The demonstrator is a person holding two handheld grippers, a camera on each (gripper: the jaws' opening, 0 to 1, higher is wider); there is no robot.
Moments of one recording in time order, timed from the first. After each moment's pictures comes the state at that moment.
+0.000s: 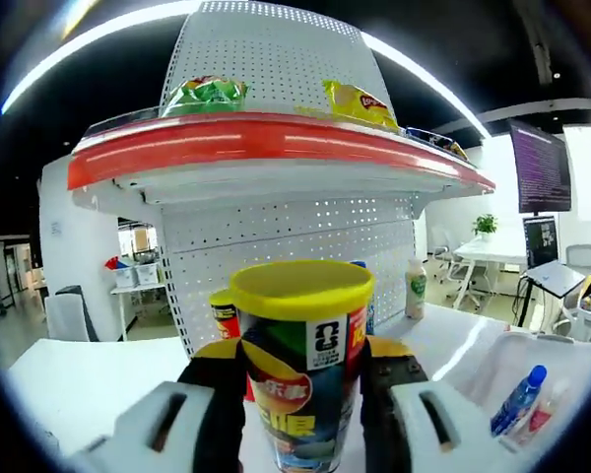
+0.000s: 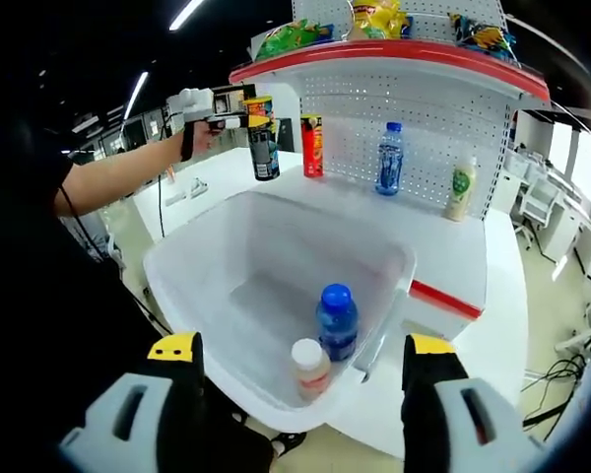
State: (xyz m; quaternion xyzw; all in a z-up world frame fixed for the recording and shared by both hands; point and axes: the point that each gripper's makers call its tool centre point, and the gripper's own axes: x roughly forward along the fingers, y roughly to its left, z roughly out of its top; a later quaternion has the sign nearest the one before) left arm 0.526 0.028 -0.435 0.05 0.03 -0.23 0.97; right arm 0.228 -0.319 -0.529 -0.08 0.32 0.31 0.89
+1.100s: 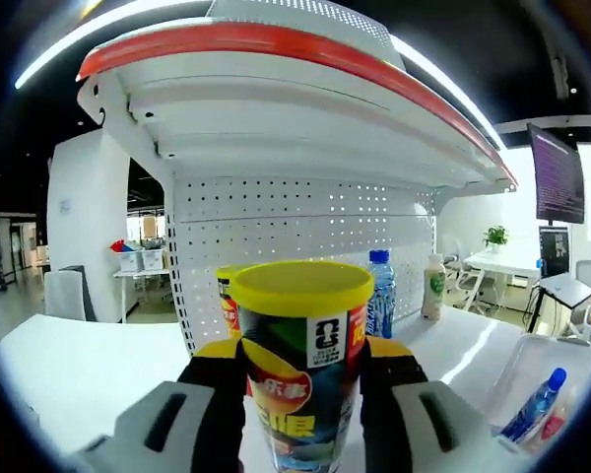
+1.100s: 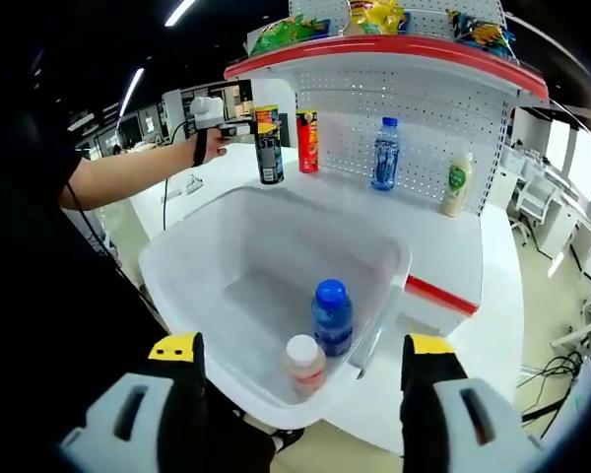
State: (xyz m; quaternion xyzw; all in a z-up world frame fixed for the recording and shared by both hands) left arm 0.564 0.038 -0.474 0.01 0.03 -0.20 0.98; right arm 0.230 -0.324 -0.534 -0.09 0.33 0.30 0.89
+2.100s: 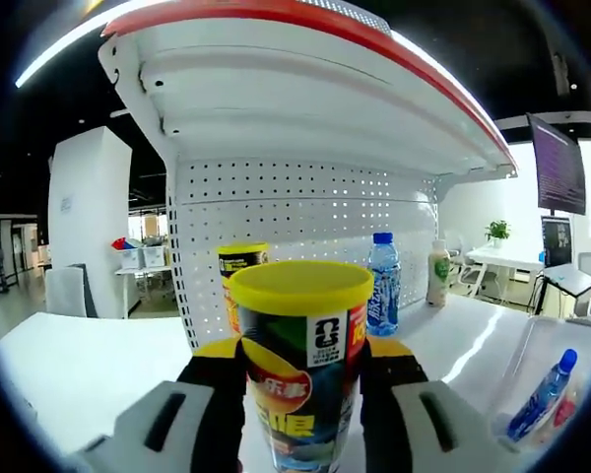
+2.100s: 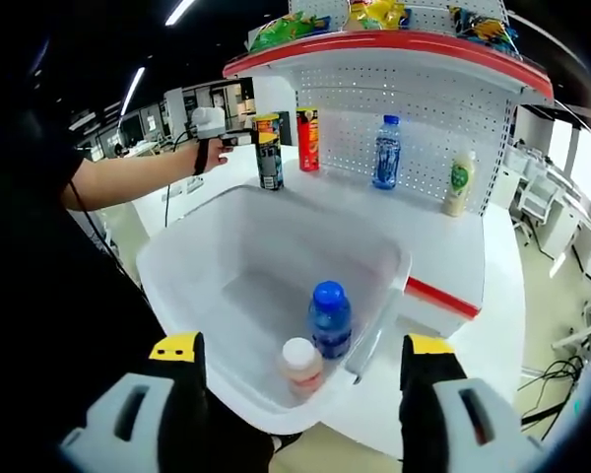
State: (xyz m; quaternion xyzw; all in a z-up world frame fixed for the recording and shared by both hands) left arm 0.564 0.040 -0.499 0.03 0.04 -0.20 0.98; right arm 0.240 -0.325 -0.535 -0.09 0.33 0.30 0.89
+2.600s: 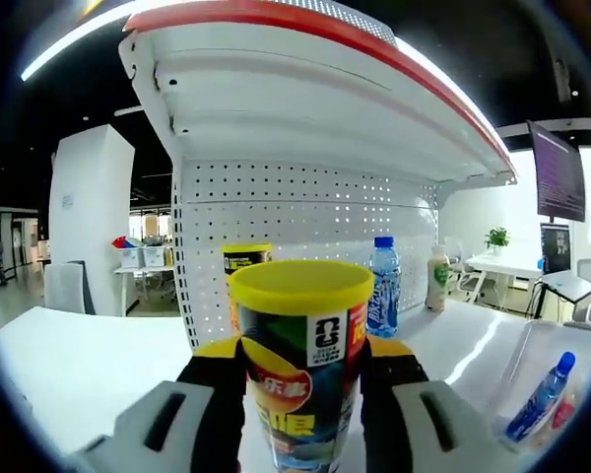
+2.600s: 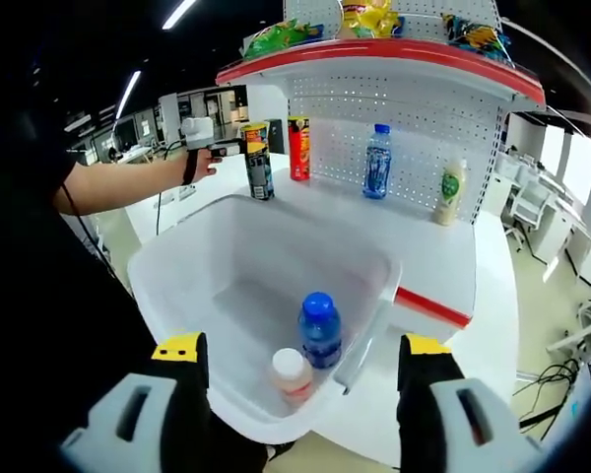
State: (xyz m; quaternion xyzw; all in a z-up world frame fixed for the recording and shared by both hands) left arm 0.561 0.045 -0.500 0.01 0.03 -0.20 0.98; right arm 0.250 -0.324 -0.526 -0.09 0.30 0.29 0.90
